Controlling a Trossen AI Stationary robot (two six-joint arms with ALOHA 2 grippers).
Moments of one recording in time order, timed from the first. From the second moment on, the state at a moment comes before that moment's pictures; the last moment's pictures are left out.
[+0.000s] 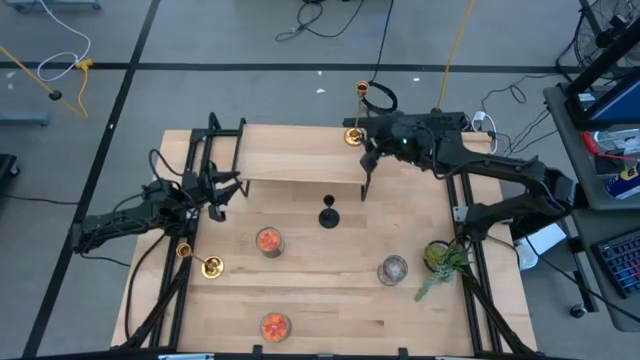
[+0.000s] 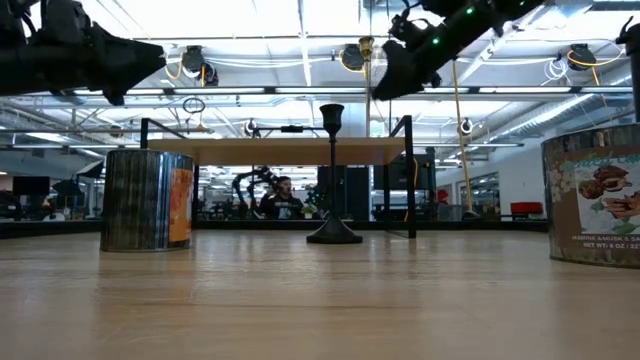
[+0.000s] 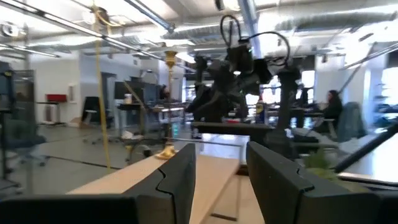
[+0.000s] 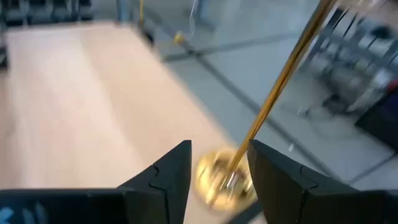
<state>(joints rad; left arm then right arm) 0.27 0.04 0.02 0.33 -0.01 -0.01 -0.41 1.28 0.99 -0.13 0.26 -0.05</state>
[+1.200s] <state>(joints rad) 0.27 0.32 0.56 -0.28 0.08 0.07 -0.02 1.43 0.59 0.49 0.16 0.17</state>
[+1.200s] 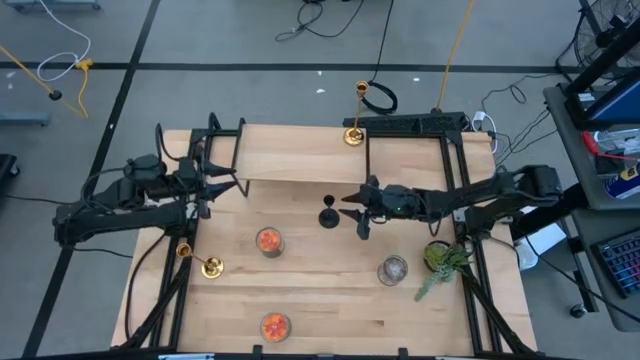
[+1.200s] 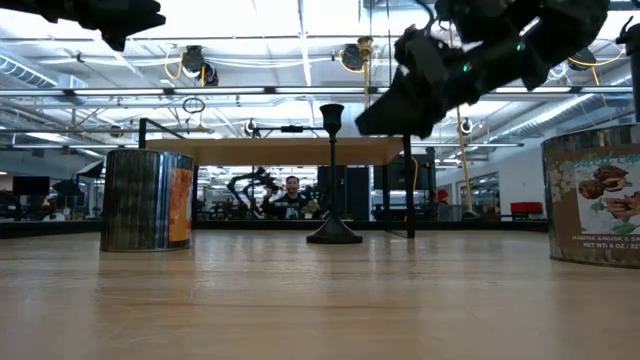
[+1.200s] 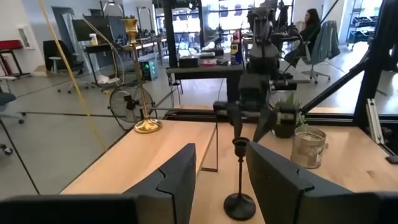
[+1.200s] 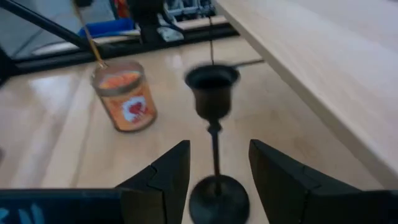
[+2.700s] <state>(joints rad) 0.27 0.32 0.56 -0.35 0.08 0.07 0.11 1.72 0.72 0.54 0.34 0.22</state>
